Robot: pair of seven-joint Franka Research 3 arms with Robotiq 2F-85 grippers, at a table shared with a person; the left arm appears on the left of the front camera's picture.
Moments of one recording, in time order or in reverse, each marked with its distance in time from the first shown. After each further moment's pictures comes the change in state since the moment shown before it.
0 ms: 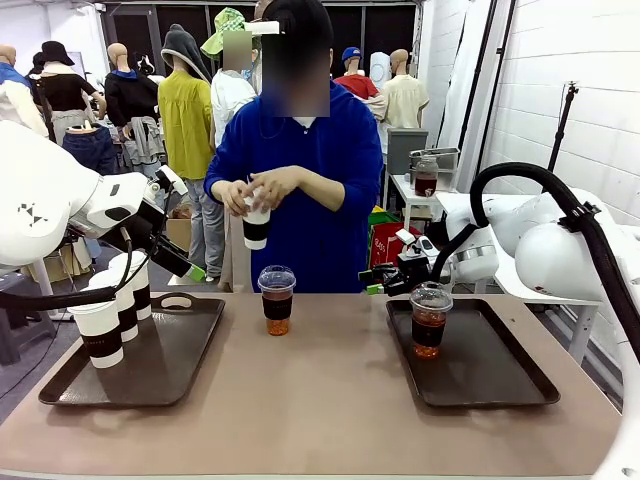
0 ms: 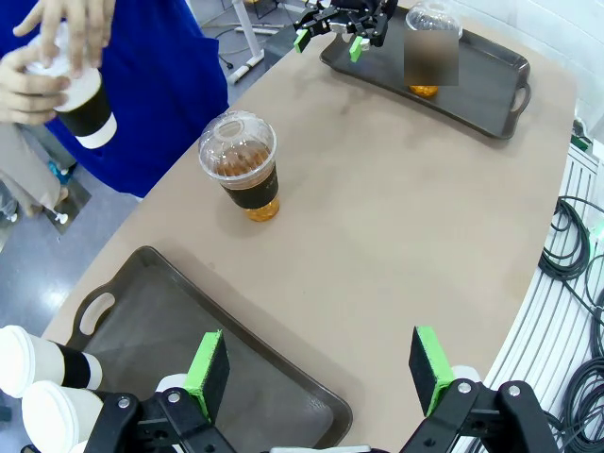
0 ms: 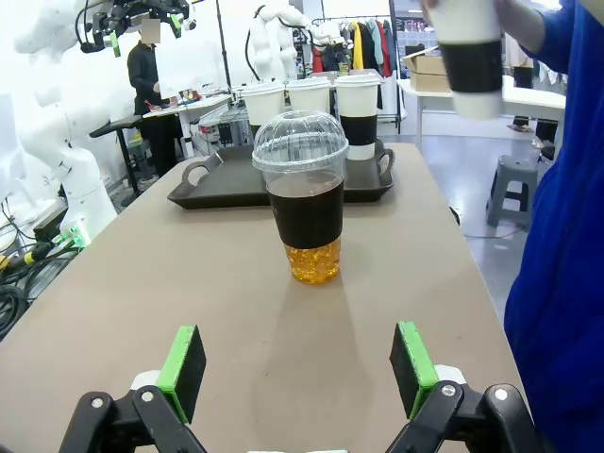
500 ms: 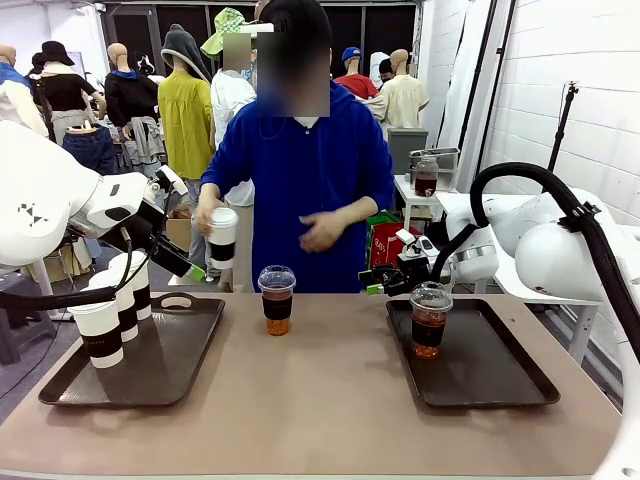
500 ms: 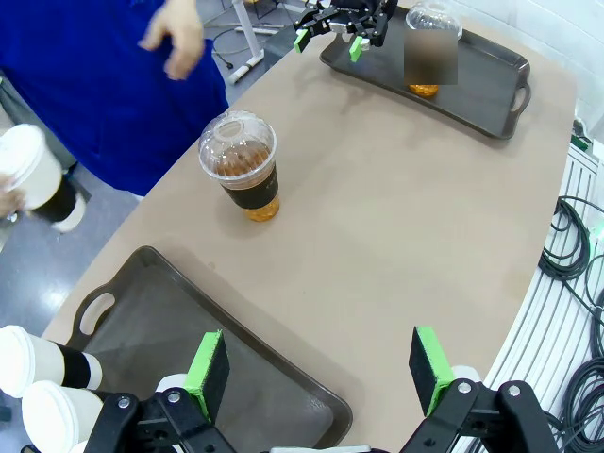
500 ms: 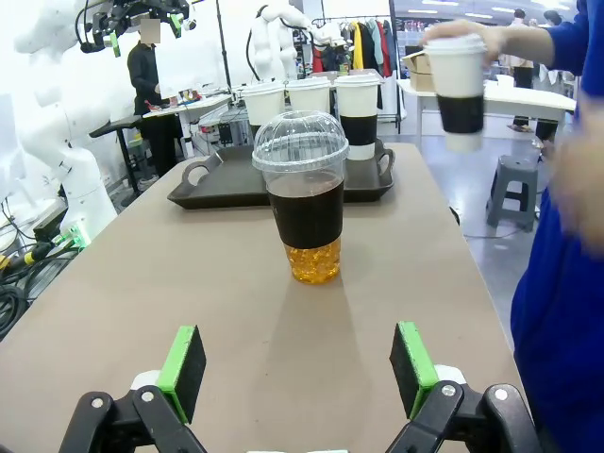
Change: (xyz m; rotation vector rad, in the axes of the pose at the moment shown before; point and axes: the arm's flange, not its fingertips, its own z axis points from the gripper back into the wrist) left arm 0.000 0.000 0.000 0.000 0.000 0.000; right arm 0.000 0.000 0.000 0.000 0.000 0.000
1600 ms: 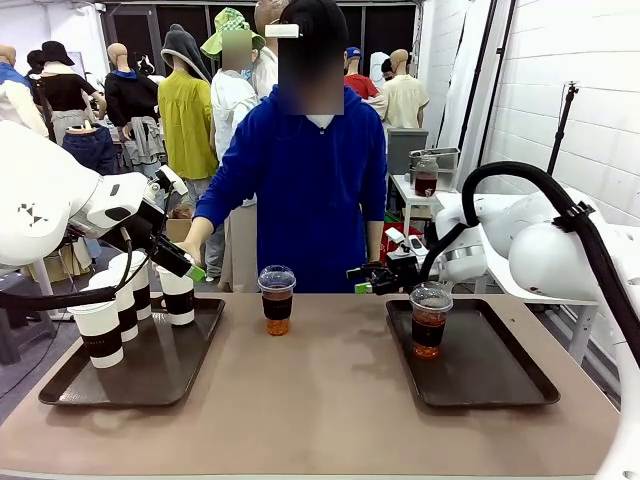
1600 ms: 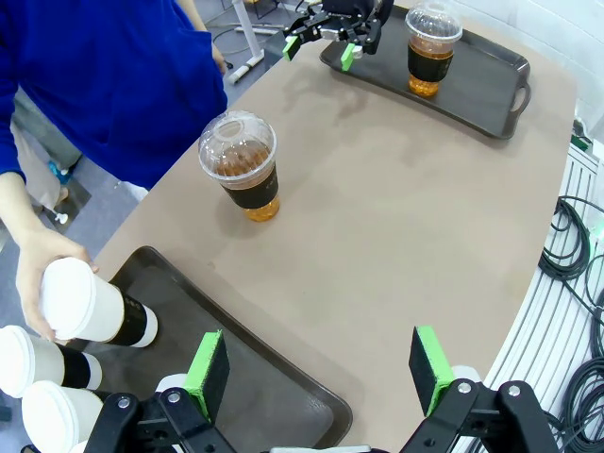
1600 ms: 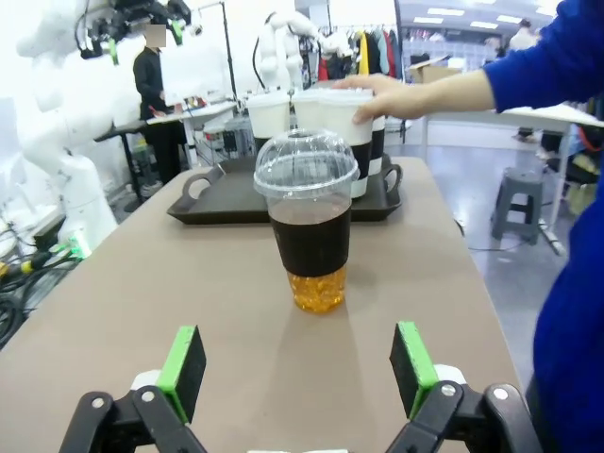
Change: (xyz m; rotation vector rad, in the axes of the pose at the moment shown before) left arm 0.000 0.000 0.000 0.000 0.000 0.000; right arm 0.009 -0.002 -0.035 0.012 -0.021 0.012
